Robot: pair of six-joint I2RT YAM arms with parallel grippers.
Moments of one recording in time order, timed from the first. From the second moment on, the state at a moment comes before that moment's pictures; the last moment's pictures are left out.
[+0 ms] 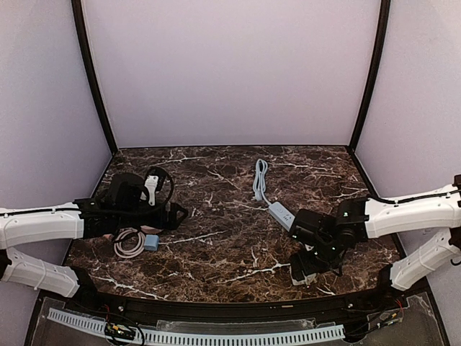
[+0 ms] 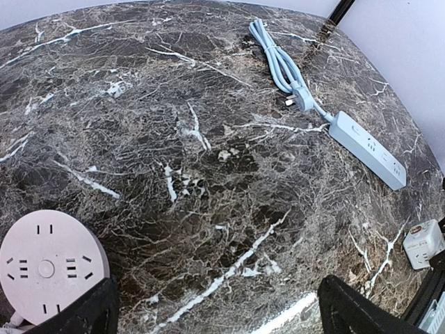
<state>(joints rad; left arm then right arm) -0.74 1.12 0.61 -0.12 -0.07 -0.42 1.14 1.33 0.81 -0.91 0.05 0.87</state>
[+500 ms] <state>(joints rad) -0.74 1.15 0.62 -0.13 -0.08 -0.43 1.15 1.38 0.80 -0.87 0.08 0.91</state>
